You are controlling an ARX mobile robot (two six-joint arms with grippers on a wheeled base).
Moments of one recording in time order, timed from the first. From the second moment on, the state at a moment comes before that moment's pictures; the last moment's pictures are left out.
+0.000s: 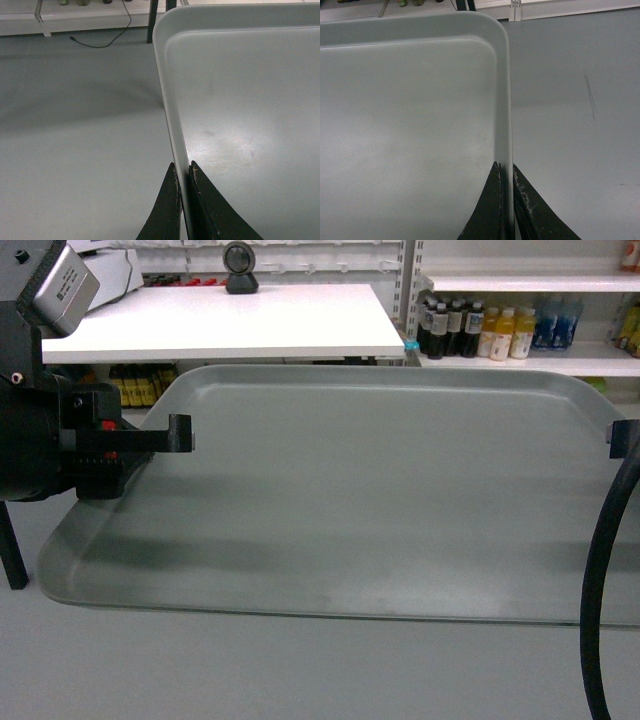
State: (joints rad) left arm -0.28 1.47 0.67 0.31 -0.05 -0.10; right arm 0.17 1.43 0.65 0.26 0.06 0.18
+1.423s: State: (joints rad) left arm -0.28 1.47 0.67 0.31 -0.05 -0.10; right arm 0.17 1.43 0.65 0.26 0.06 0.18
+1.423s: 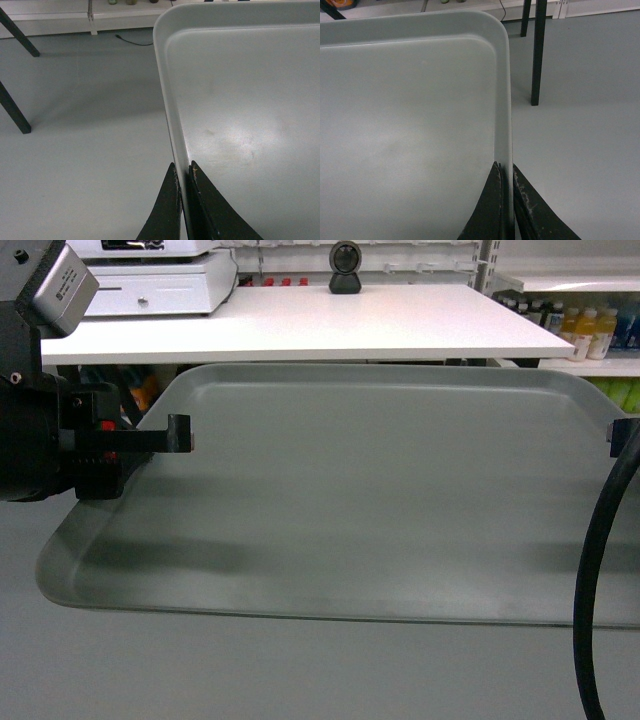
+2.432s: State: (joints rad) left arm -0.28 1.47 0.67 0.32 -0.05 -0.10; right arm 0.17 1.43 0.65 0.27 0.06 0.18
